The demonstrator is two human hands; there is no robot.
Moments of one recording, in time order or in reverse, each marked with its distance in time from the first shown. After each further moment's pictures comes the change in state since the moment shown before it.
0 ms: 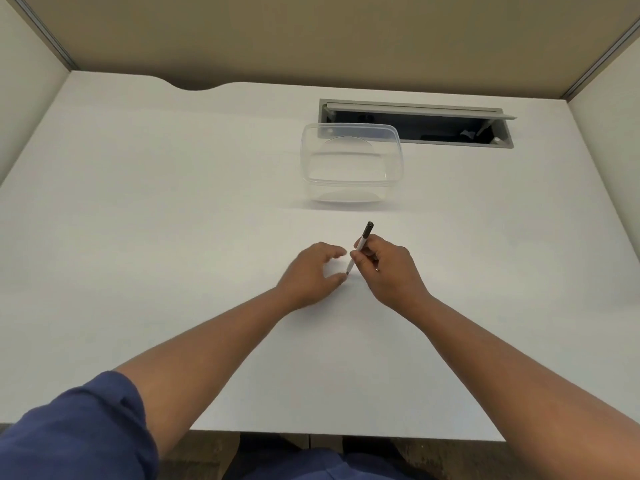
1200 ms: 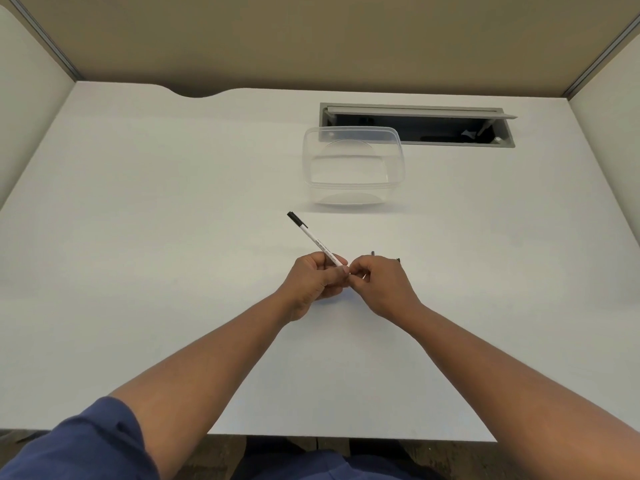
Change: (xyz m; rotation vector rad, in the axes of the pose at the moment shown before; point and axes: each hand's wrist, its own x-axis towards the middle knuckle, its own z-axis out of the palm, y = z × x) left_hand -0.015 0.023 -0.007 -0.976 -0.052 -0.436; right_hand -0.004 0.002 0.022 -0.062 -0.104 0.120
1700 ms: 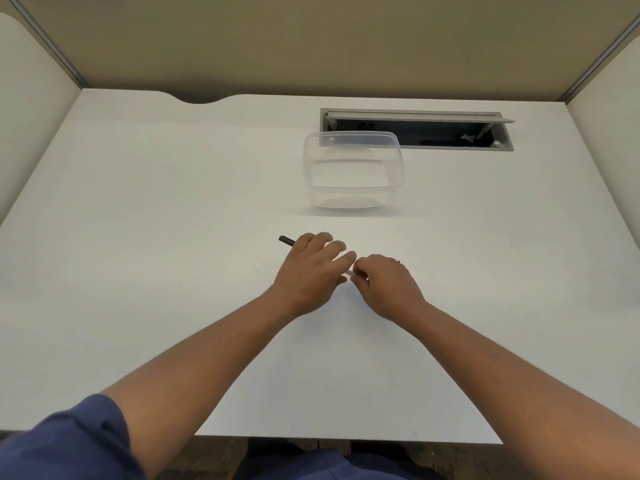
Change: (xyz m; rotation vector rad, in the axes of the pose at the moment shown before) left_hand 0.005 0.013 -0.015 1.785 0.167 1.078; right_hand 0.000 -0.006 -0.012 -0.336 -0.039 -0.126
